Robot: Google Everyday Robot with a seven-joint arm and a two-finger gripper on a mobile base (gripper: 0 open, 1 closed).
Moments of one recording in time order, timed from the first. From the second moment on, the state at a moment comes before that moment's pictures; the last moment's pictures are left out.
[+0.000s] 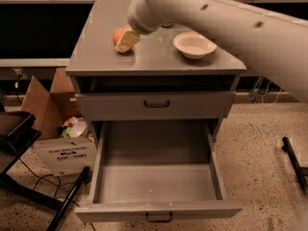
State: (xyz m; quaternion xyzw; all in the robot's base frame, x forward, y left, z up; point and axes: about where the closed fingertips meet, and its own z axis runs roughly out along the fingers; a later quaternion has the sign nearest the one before) arm 0.727 0.072 0.946 -0.57 0.67 -0.04 0.47
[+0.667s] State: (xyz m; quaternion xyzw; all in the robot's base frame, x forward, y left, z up) arm 0.577 0.073 1.011 -0.56 0.59 -0.05 0.58
